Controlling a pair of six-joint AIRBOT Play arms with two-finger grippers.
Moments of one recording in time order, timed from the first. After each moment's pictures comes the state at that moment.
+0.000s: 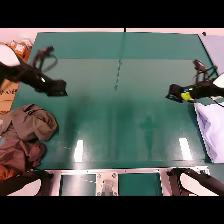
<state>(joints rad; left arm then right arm) -0.10 -1.24 1.28 1.16 -1.39 -1.44 -0.11 -1.12 1.02 -1.19 1.12 1.60</state>
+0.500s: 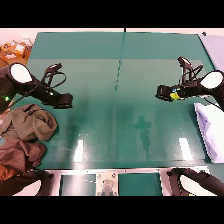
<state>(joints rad) -0.15 -1.18 1.11 1.17 -1.32 -1.49 0.02 -1.12 1.02 -1.19 1.07 1.59</state>
